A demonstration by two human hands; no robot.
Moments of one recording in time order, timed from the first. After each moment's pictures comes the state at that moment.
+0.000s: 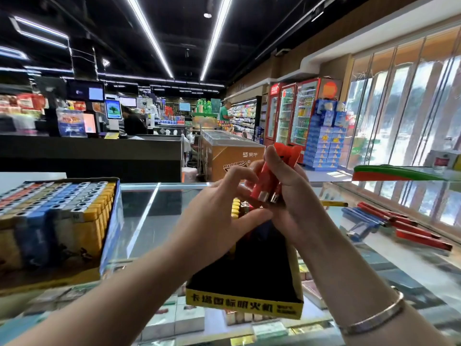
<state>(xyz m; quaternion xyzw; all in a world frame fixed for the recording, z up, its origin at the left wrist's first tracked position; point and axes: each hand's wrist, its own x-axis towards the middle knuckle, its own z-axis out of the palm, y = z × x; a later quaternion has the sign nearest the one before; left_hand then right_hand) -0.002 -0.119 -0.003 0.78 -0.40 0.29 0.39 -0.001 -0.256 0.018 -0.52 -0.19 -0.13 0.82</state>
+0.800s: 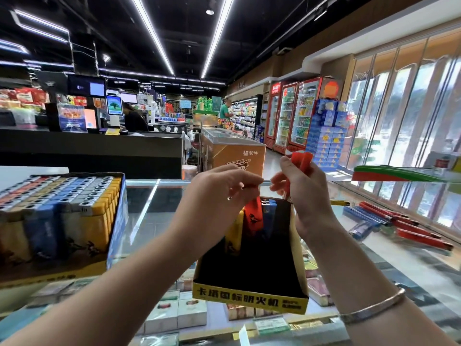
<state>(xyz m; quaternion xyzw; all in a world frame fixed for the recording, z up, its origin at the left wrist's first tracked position) 0.003 -0.112 0.006 0.75 -0.37 0.31 0.45 0.010 -0.267 0.013 -0.65 -0.01 -0.33 0.68</state>
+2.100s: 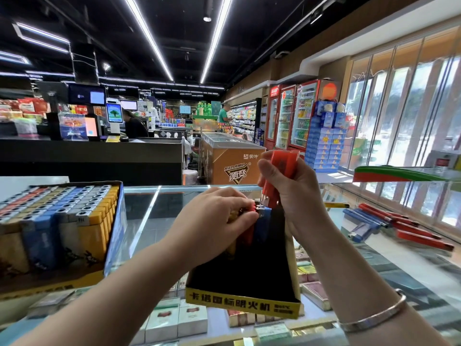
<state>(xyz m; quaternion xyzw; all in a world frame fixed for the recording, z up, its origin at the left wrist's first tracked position) 0.018 -0.107 -0.007 0.86 -0.37 0.25 0.26 0.001 -0.261 0.016 -0.65 -0.17 -0.31 0.67</state>
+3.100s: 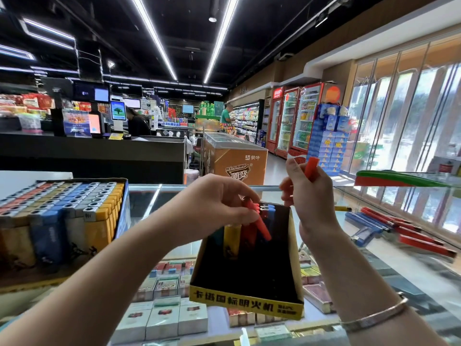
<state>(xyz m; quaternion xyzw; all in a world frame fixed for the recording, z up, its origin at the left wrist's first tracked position) 0.006 -0.091 0.025 0.79 -0.39 0.01 0.48 0.009 -0.271 0.013 -0.66 -0.01 -0.39 0.65</state>
